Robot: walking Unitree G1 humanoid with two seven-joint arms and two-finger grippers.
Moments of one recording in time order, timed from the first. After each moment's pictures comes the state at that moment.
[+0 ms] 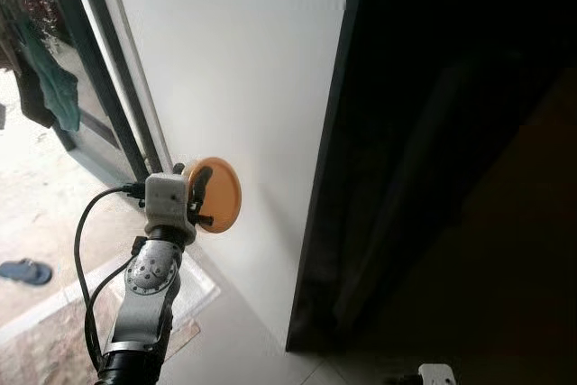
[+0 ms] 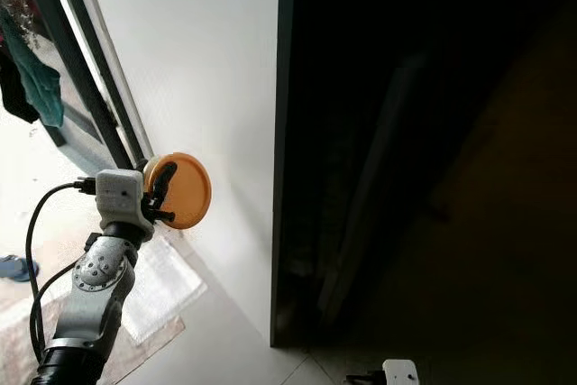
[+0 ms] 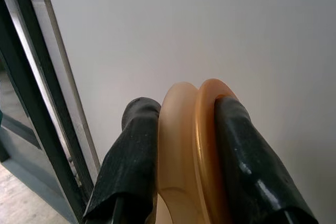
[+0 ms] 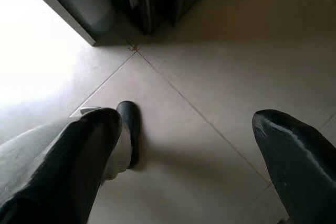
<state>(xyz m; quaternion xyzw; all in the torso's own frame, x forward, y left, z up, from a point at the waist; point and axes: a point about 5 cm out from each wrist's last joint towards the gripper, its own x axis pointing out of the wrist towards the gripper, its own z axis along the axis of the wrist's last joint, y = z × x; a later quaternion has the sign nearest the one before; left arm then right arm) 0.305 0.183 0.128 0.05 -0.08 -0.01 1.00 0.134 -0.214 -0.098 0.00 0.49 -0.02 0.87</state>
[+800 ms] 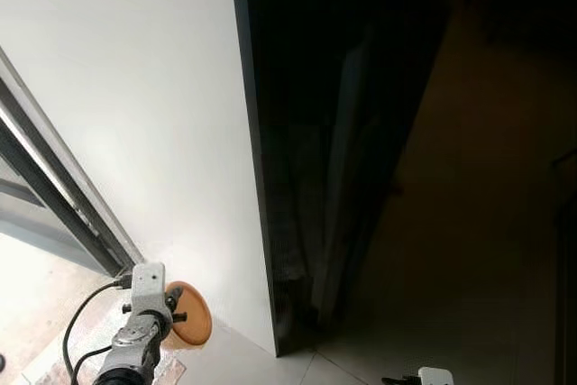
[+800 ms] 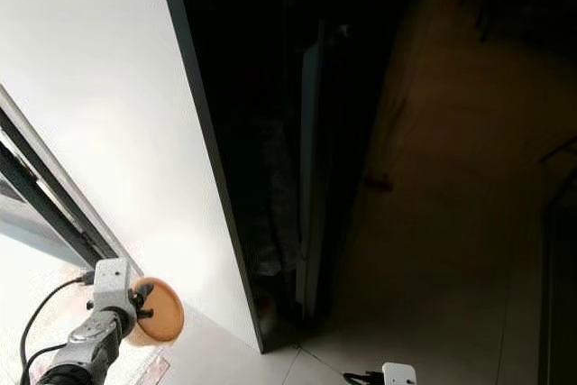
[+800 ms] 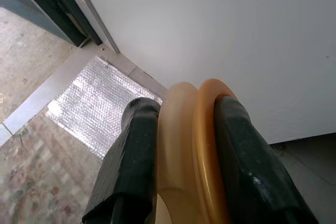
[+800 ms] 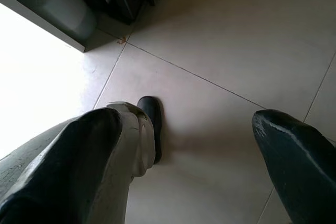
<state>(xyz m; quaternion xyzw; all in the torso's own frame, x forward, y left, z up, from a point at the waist) 0.258 0.227 -0.024 0.00 0.31 0.09 0.95 0.126 -0.207 -0.102 0.03 0.48 -0.06 0.87</state>
